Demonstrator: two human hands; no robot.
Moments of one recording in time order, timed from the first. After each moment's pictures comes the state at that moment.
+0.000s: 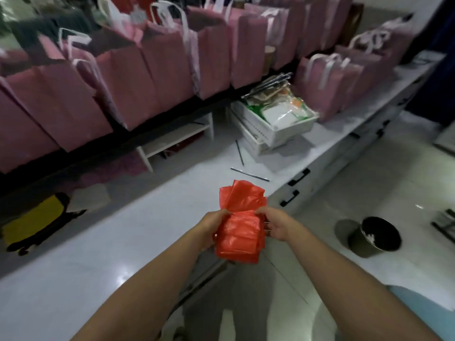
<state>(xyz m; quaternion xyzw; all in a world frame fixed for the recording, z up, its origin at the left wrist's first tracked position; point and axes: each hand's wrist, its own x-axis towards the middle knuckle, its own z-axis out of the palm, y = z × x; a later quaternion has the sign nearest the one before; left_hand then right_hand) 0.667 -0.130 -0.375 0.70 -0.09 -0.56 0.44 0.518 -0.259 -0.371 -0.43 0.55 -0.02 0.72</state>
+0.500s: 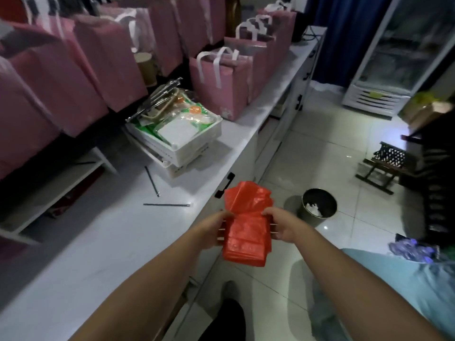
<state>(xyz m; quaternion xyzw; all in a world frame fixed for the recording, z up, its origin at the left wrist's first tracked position) 0.519 -0.359 -0.401 0.65 -0.19 -0.68 0.27 0.316 -0.429 -0.398 -0.30 0.61 -0.14 0.72</state>
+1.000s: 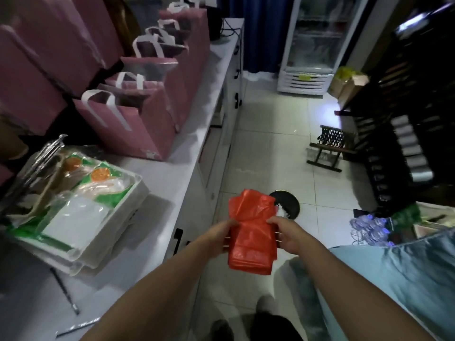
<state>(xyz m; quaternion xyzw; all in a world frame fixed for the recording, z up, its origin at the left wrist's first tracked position) 0.407 -0.621 -0.436 0.63 -0.25 -0.72 0.14 0.199 -0.611 -0.425 -0.15 0.65 -0.27 0.69</state>
